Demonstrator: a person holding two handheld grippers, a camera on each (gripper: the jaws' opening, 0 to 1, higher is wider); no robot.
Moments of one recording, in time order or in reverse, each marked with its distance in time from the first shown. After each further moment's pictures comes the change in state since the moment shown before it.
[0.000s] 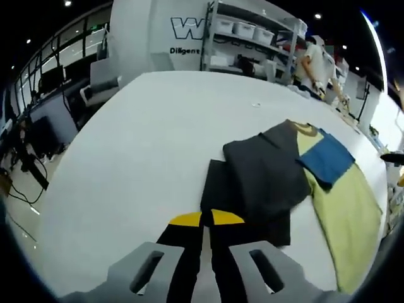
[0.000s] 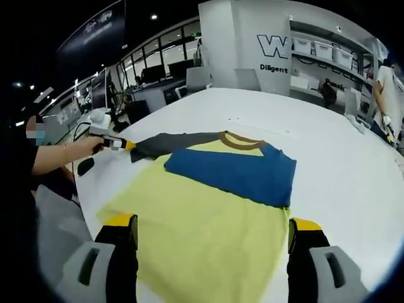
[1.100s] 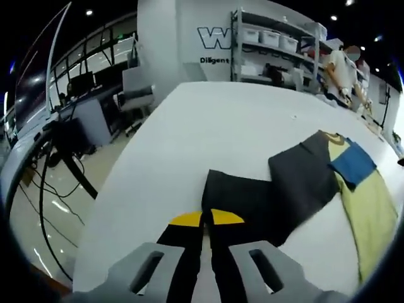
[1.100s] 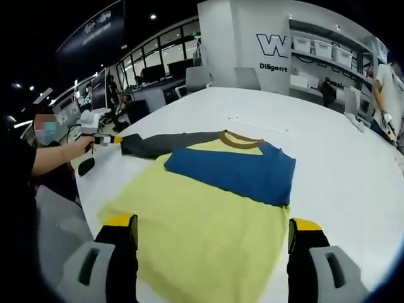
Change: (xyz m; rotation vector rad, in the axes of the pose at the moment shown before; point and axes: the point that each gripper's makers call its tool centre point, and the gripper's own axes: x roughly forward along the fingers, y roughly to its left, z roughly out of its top) left arm -0.049 0.079 0.000 -0.050 -0.079 0.221; right arm -0.002 0.003 0.001 0.009 0.004 0.000
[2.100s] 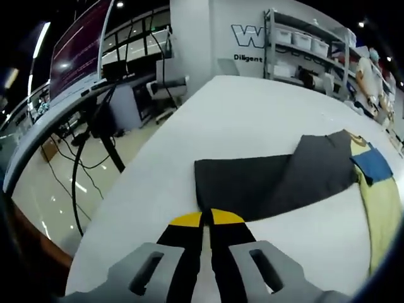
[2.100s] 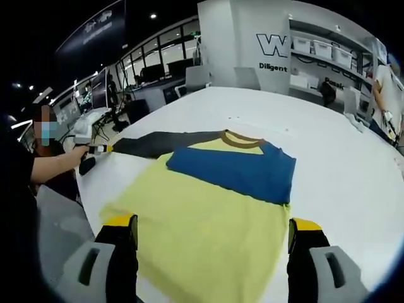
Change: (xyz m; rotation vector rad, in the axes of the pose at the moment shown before) left arm -0.033 0.030 -0.049 -0.097 0.026 0.187; right arm -0.007 0.008 -0.002 -0.002 0.007 -0.004
